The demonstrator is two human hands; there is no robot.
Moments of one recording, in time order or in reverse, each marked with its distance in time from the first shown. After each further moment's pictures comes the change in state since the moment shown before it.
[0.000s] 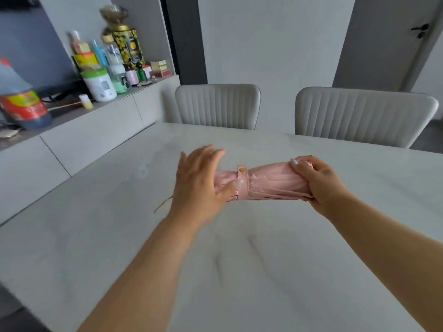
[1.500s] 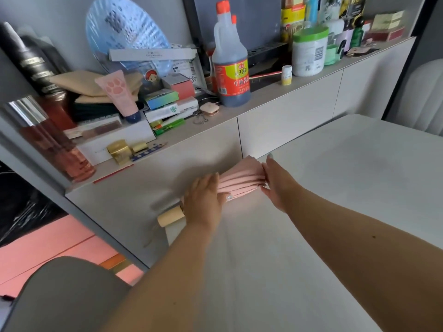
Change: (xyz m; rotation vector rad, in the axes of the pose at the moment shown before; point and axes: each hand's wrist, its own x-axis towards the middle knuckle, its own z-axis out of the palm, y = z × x) left_hand -0.107 -0.421 -0.103 0.588 -0.249 -0.922; right_hand 0.095 0.126 0.568 -0.027 -0.775 0.517
